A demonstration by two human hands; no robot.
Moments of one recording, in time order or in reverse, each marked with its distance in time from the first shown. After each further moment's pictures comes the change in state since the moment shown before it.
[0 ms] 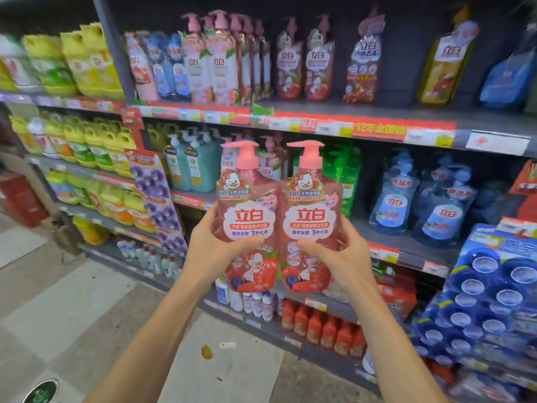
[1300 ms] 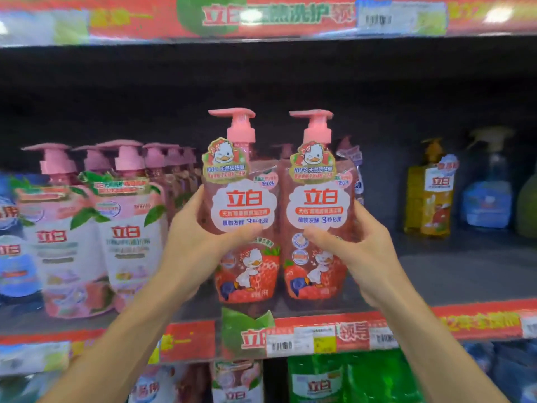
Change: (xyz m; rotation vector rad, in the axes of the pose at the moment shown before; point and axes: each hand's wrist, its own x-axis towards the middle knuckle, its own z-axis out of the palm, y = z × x) left_hand 0.503 0.115 0.045 -0.195 -0.336 0.492; right_hand 0.418 -0.128 0.064 -0.051 0.340 -0.363
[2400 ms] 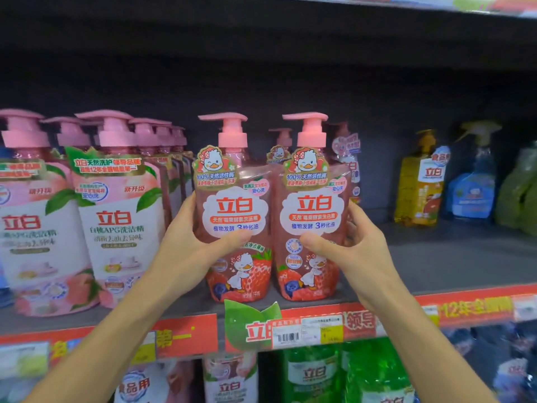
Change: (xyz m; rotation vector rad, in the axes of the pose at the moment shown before) left_hand 0.021 -0.053 -0.028 0.078 -0.114 -0.025; right_hand 0.004 0.024 0.022 -0.149 0.098 0.067
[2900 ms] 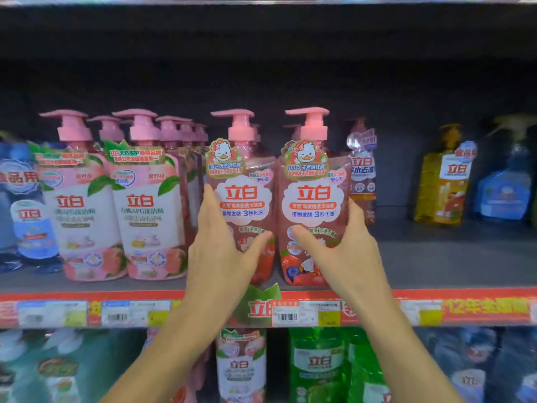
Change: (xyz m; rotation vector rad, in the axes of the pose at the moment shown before) left_hand -0.051 0.015 0.050 0.505 0.303 0.071; right_hand -0.024 -0.003 0.010 -0.363 0.081 -0.049
